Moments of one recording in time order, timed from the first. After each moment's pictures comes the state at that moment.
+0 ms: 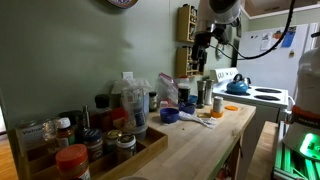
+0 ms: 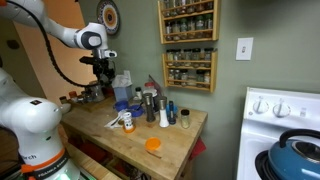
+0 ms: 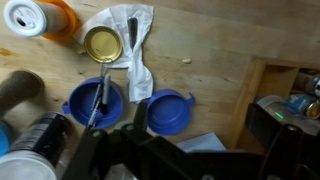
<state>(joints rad) 0.19 -0.41 0.11 -2.44 0.22 2.10 -0.01</state>
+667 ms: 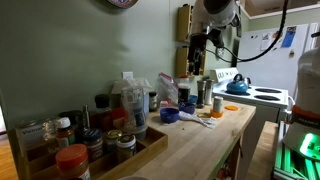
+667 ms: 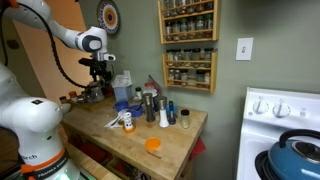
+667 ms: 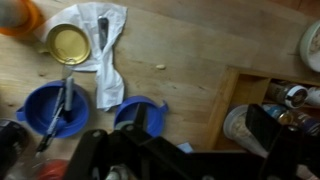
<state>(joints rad) 0.23 -0.34 0.12 -2.42 0.33 2.10 -0.08</state>
